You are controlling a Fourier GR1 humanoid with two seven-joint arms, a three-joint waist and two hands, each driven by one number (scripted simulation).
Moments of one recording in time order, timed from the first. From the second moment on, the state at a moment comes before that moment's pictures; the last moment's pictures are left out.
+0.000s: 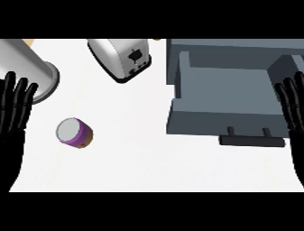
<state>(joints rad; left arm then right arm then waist) 0.01 0.12 -0.02 -2.10 -0.01 -0.01 -0.01 0.00 -0.14 0.04 -2.10 0.01 0.00 0.00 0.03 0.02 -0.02</state>
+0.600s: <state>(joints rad) 0.05 0.06 -0.06 -2.07 -0.11 0.08 0.20 0.04 -0.12 -0.02 -2.06 0.00 -0.05 0.16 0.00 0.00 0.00</state>
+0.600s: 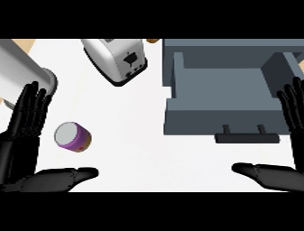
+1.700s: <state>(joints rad) 0.09 0.04 0.00 -2.12 -0.10 0.11 0.38 0.23 -0.10 -0.11 -2.09 -0.05 0.06 0.09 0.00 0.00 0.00</state>
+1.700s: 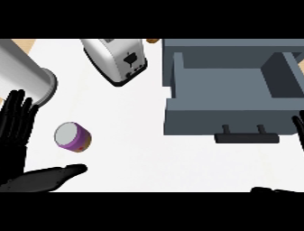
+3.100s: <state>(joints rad) 0.04 0.04 0.12 -1.59 -0.06 0.13 -0.04 0.27 -0.05 -0.18 -2.06 -0.04 0.16 0.02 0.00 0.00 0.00</state>
